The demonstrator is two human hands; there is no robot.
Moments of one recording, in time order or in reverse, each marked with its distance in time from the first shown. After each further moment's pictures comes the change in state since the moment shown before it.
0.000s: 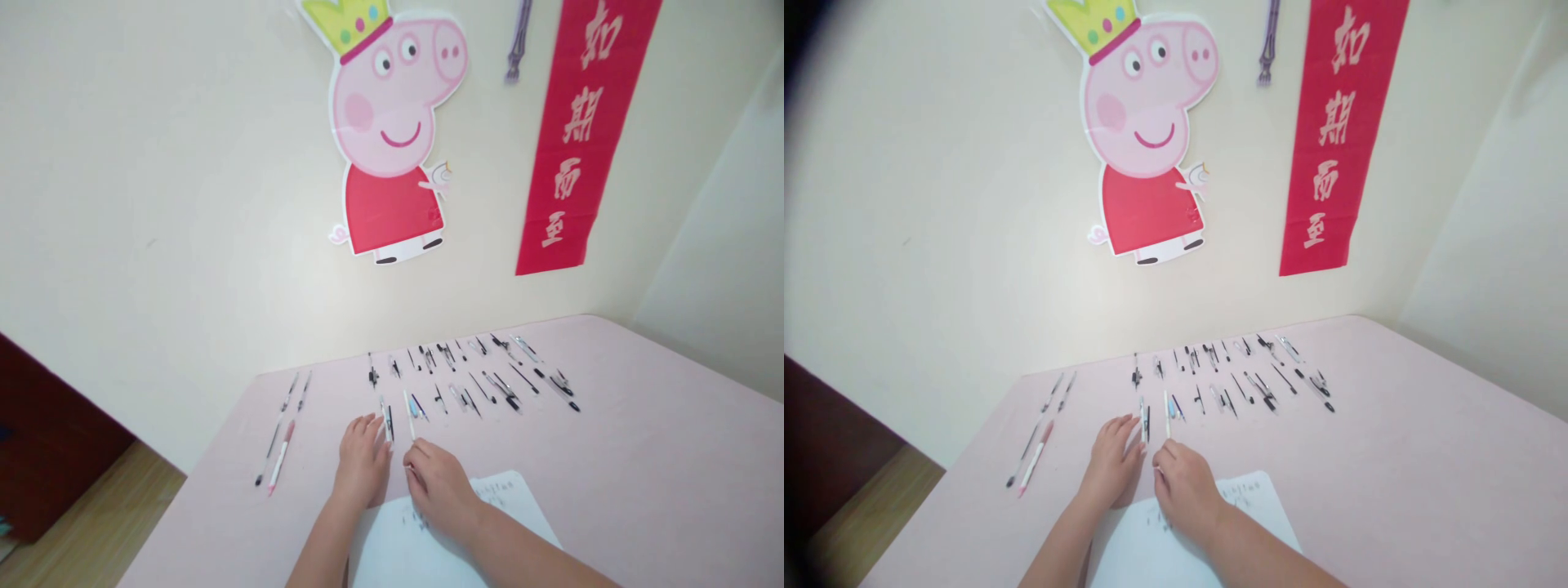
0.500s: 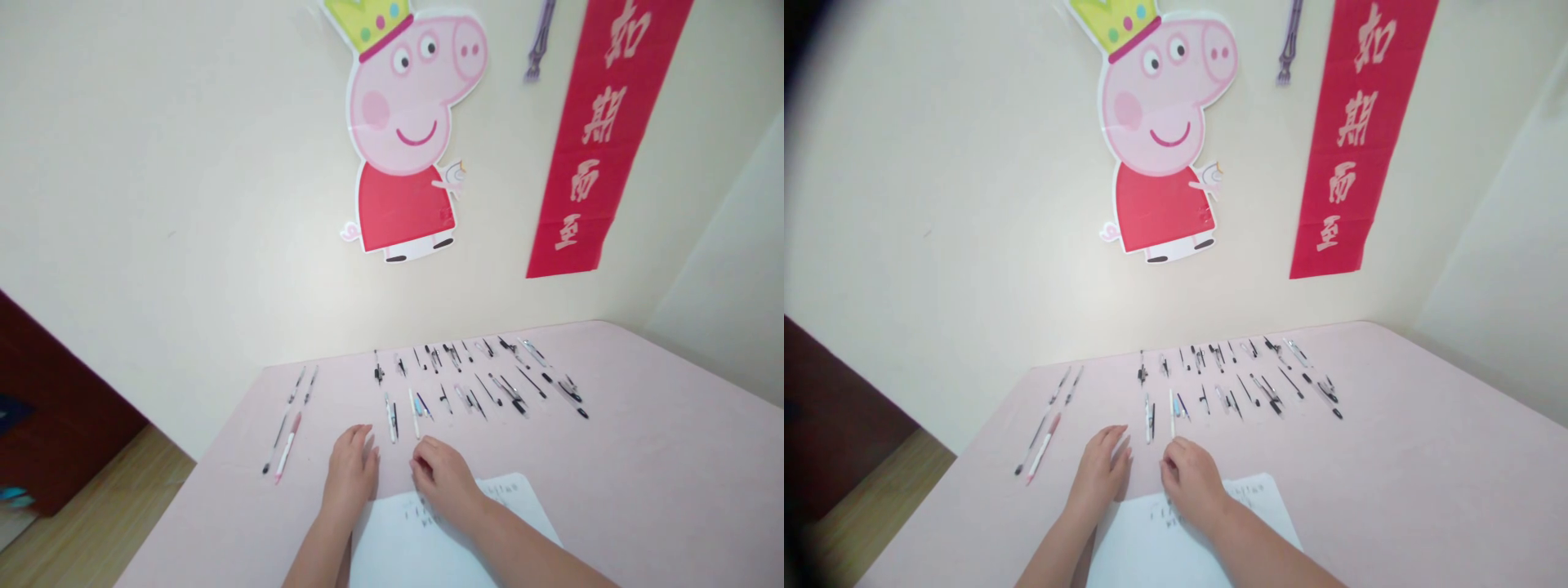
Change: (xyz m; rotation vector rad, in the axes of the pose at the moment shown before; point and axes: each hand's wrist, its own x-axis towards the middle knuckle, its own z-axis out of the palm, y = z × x) left_hand -0.025 -0.011 -0.012 -0.063 0.066 -0.108; right_hand 0.005 0.005 -0.001 0.074 0.008 0.092
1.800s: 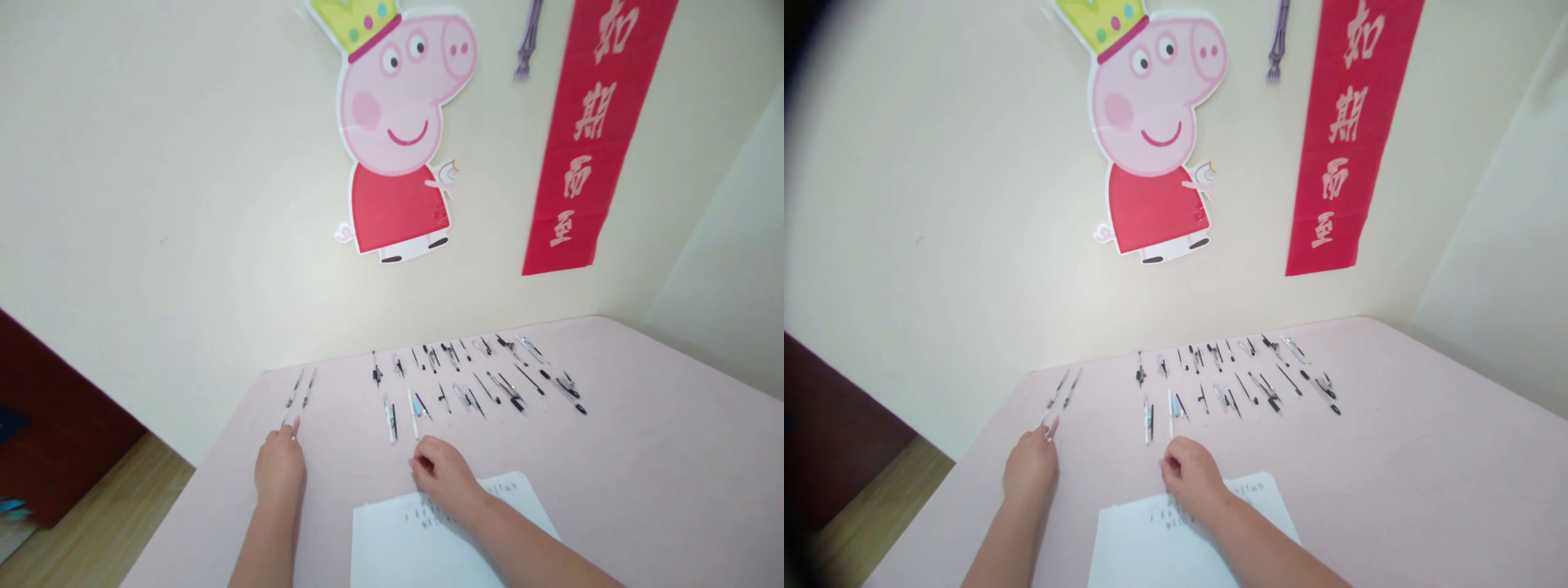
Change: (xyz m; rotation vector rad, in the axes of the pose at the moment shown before) left_hand 0.027 -0.075 -0.066 0.622 -0.054 -0.468; right_hand 0.004 0.011 0.006 0.084 0.001 0.056
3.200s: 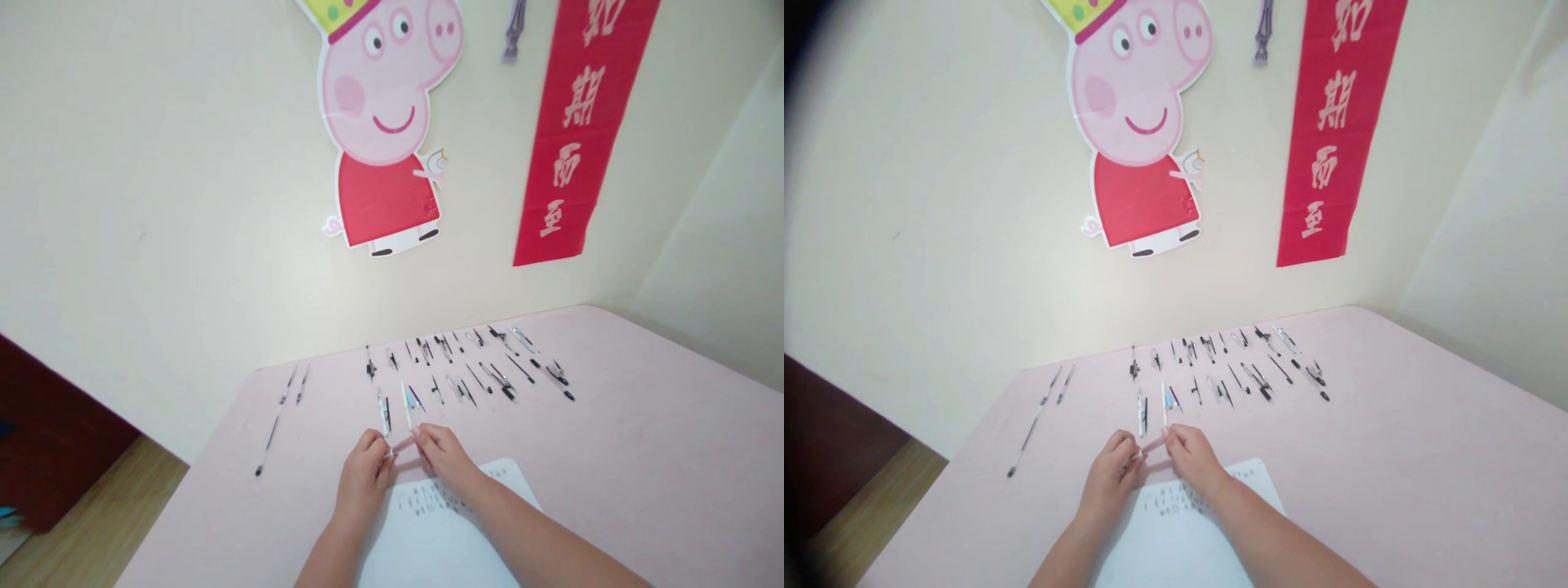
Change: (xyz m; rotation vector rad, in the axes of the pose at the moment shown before) left_hand -0.092 0.107 -0.013 -0.759 -0.135 0.639; right_hand 0.006 0.010 -0.005 0.490 0.028 0.114
